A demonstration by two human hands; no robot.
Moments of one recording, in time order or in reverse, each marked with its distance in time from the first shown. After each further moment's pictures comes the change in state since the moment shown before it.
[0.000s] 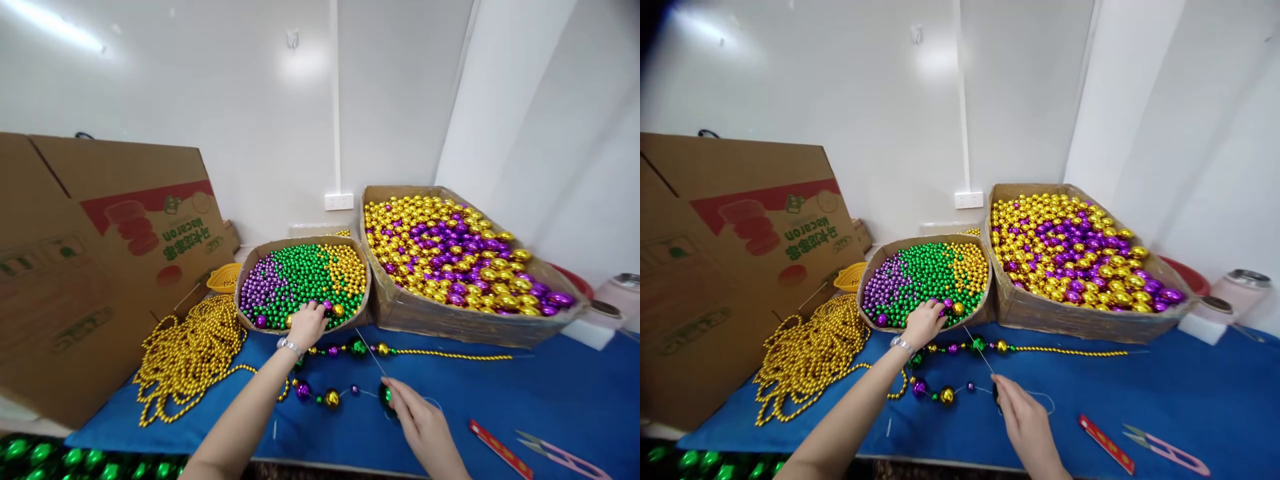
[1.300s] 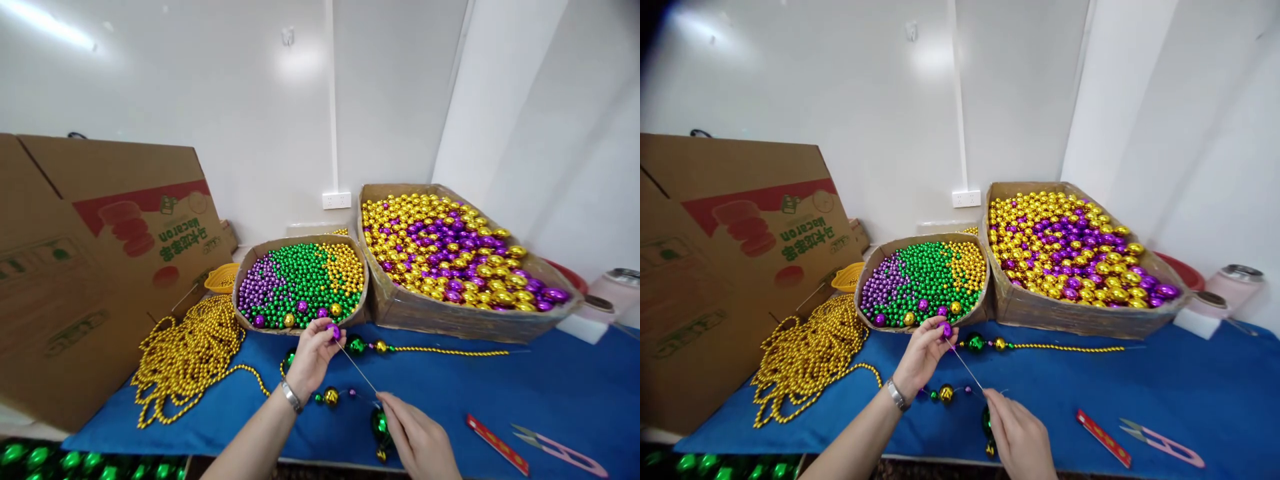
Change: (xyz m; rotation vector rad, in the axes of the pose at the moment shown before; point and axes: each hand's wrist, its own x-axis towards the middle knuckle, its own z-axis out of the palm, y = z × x) left_hand -0.054 0.042 0.012 -1.675 -0.025 -0.375; right_hand -0.015 -0.019 0.000 -0.191 0.082 -0.221
